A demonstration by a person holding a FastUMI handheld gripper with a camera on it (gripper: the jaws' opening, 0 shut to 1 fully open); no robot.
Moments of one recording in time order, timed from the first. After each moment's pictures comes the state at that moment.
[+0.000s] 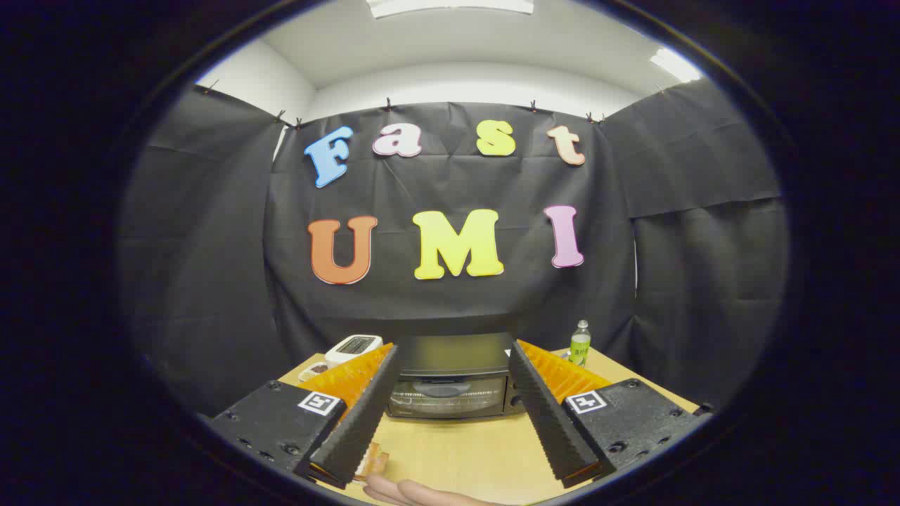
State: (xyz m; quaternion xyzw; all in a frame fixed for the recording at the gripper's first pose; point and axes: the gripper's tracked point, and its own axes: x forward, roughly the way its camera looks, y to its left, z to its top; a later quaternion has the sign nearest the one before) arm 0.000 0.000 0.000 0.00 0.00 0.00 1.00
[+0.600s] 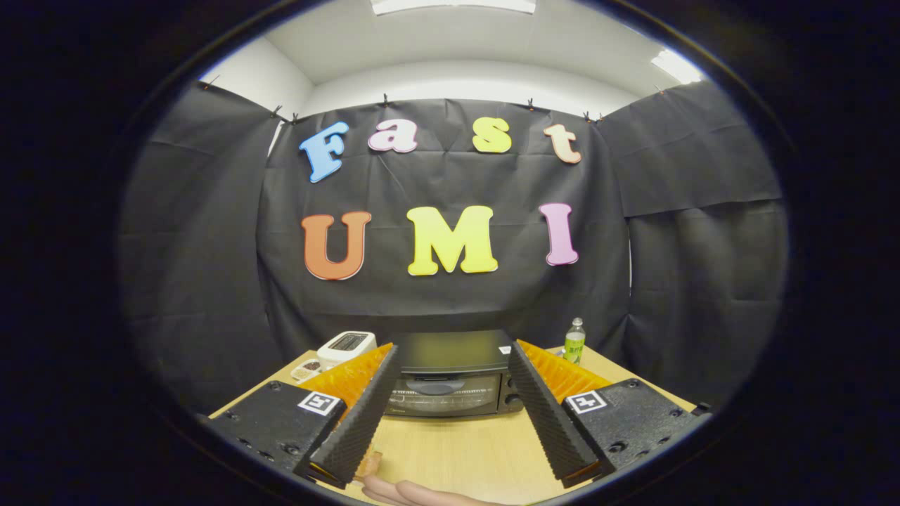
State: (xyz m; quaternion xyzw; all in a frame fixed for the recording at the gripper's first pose) arm 0.006 -0.002 -0.008 0.00 0.01 -0.01 1.00
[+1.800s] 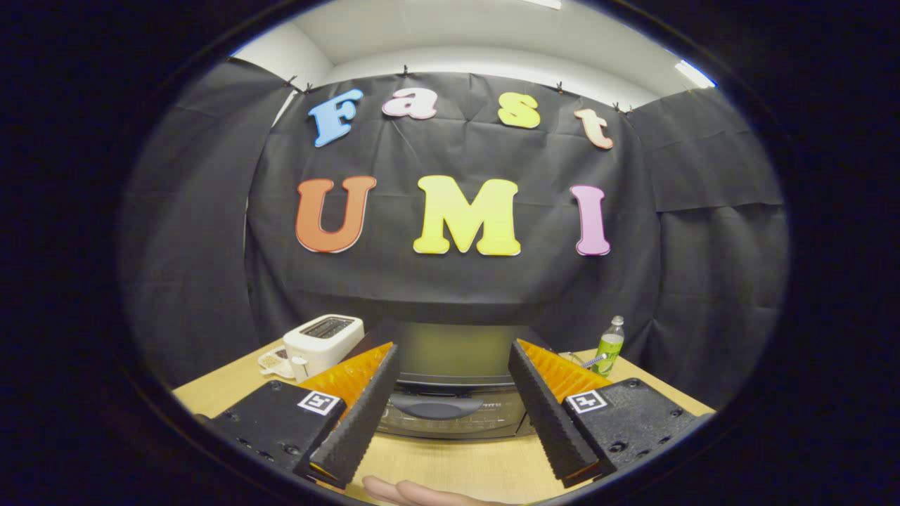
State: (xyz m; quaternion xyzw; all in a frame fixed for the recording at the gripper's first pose) arm 0.163 0.015 -0.087 -0.05 0.02 0.01 1.00
